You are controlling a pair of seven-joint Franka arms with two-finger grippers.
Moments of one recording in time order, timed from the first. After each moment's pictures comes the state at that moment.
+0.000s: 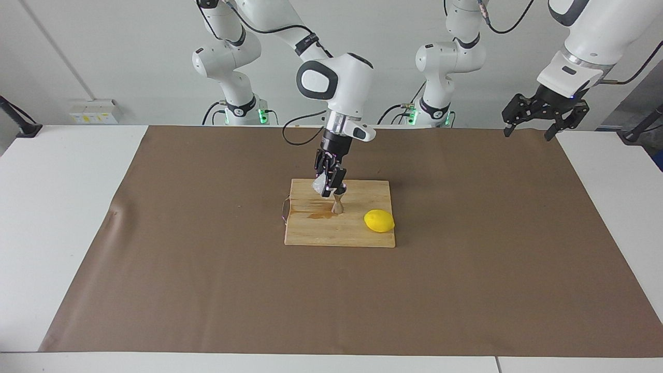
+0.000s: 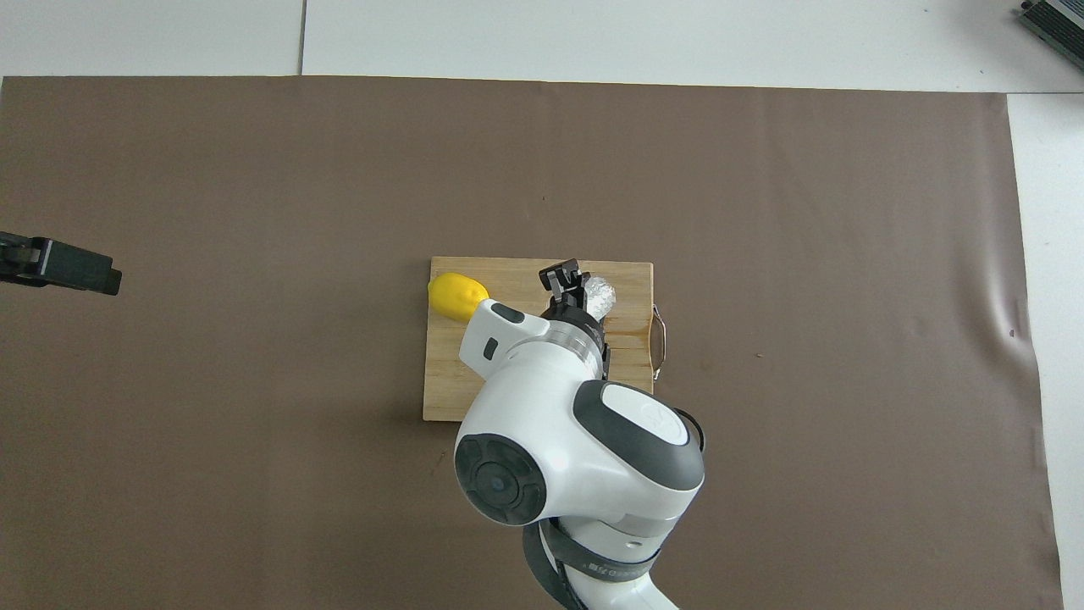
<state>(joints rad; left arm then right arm) 0.01 -0.01 -0.07 -1.51 -0.02 1.50 0.12 0.63 0.18 0.07 -1.89 -0.71 2.19 -0.77</state>
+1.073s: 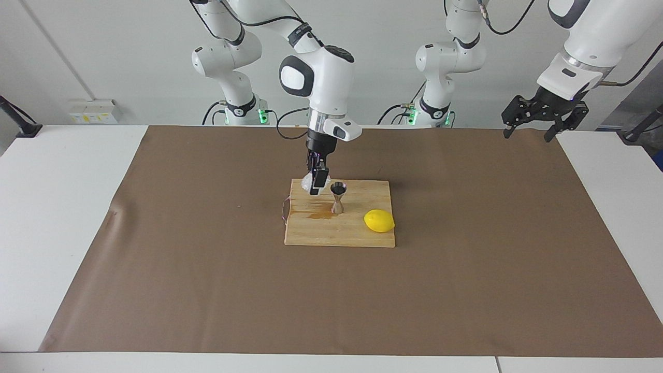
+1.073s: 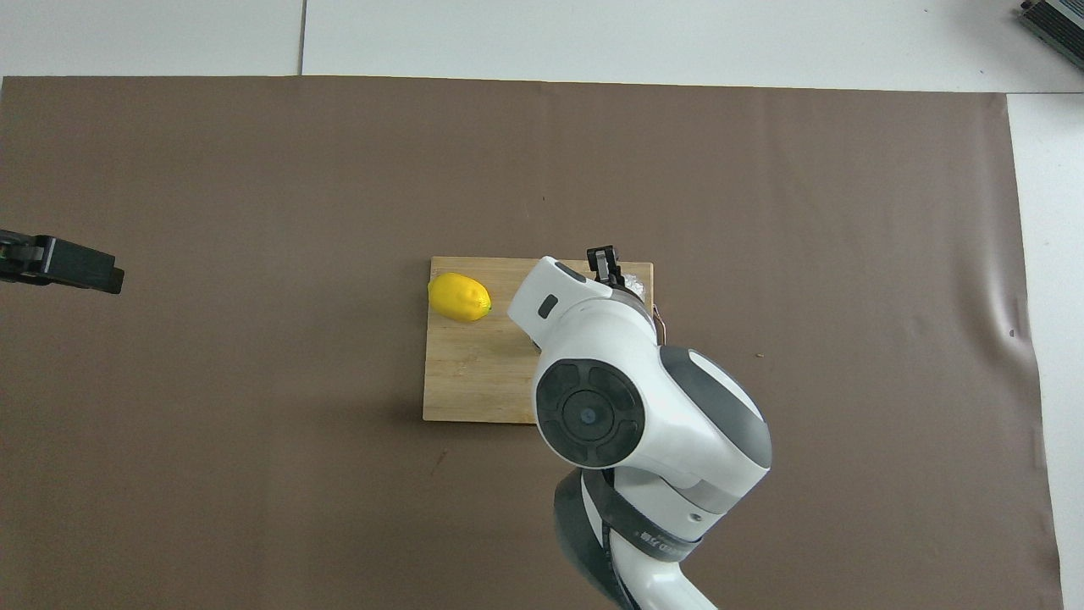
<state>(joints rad) 0.01 -0.01 -0.07 -1.51 -0.02 1.50 0.11 0.53 0.13 0.07 -1.89 -0.46 2.18 -0.87</state>
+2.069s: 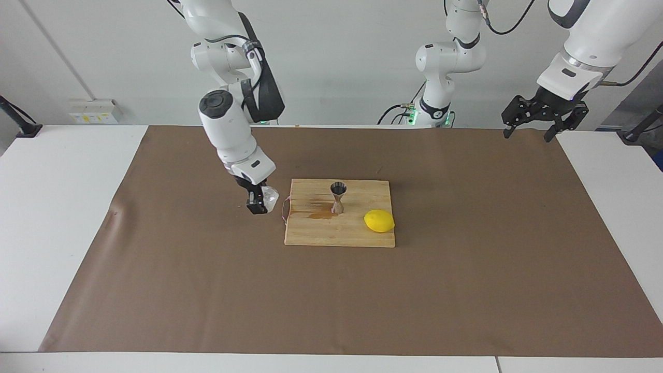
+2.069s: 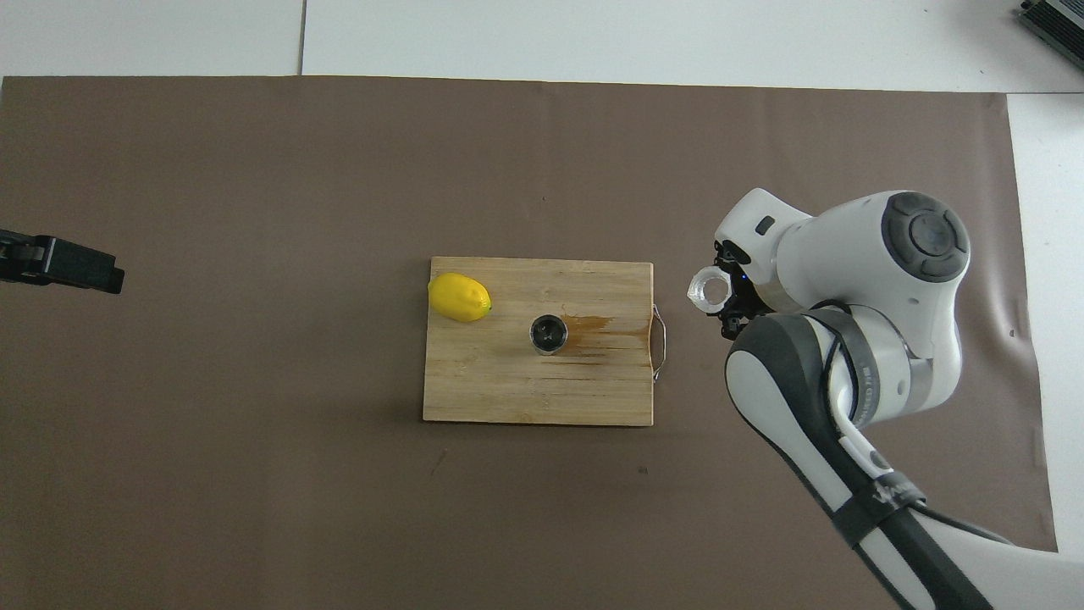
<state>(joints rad) 0.00 -0.01 -0.07 -1.51 -0.02 1.50 0.11 0.15 0.13 0.06 -2.02 0.18 2.22 -1.49</state>
